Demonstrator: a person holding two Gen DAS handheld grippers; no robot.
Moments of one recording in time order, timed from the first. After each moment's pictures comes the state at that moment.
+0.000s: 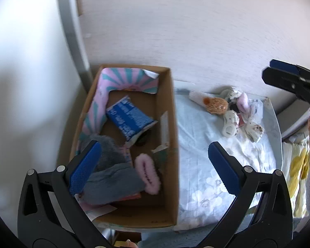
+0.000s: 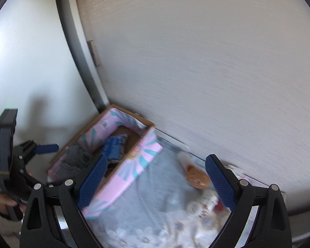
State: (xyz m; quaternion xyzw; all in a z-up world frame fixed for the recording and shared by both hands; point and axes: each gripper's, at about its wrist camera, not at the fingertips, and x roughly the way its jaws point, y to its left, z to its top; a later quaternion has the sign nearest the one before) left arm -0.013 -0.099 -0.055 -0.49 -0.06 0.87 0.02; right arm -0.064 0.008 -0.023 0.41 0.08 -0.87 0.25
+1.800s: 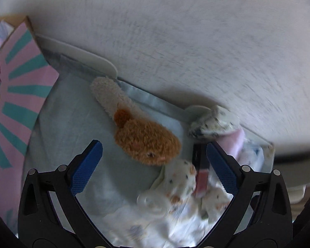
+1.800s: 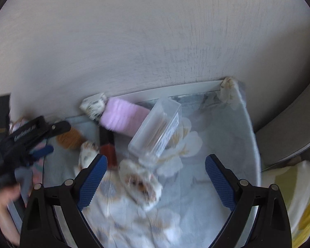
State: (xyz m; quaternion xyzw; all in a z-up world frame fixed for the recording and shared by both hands) left arm -0.182 0.081 -0.205 -0.56 -0.23 0.79 -0.05; right arm -0.114 0.249 -0.190 0.54 -0.13 -0.83 0.01
